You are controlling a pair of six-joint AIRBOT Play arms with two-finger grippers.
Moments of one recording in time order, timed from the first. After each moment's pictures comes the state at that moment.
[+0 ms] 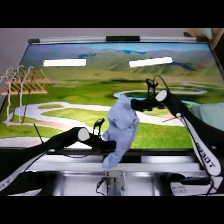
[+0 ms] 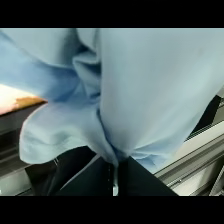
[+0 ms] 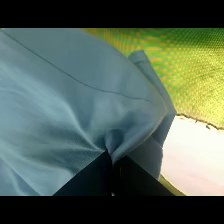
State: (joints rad) left arm -0.85 -1.38 0.77 0.73 -0.74 -1.77; right arm 0.20 -1.54 1.06 -0.94 0.77 1.42
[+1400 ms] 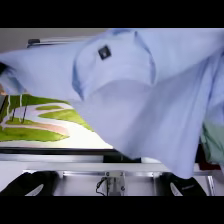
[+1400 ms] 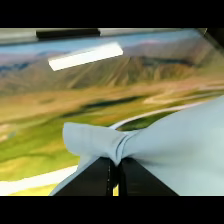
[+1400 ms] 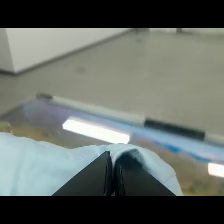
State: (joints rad) left arm -0.50 -0.80 1.69 1.53 -1.36 -1.74; right arm 0.20 -0.68 1.54 -1.30 1.02 1.37
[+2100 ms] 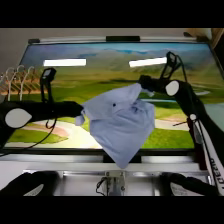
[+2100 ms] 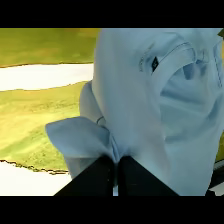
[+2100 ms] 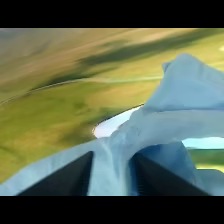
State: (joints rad) left arm -0.48 -0.91 0.99 1.28 -0.92 -1.77; right arm 0.20 -1.37 1.15 -1.14 0.54 1.73
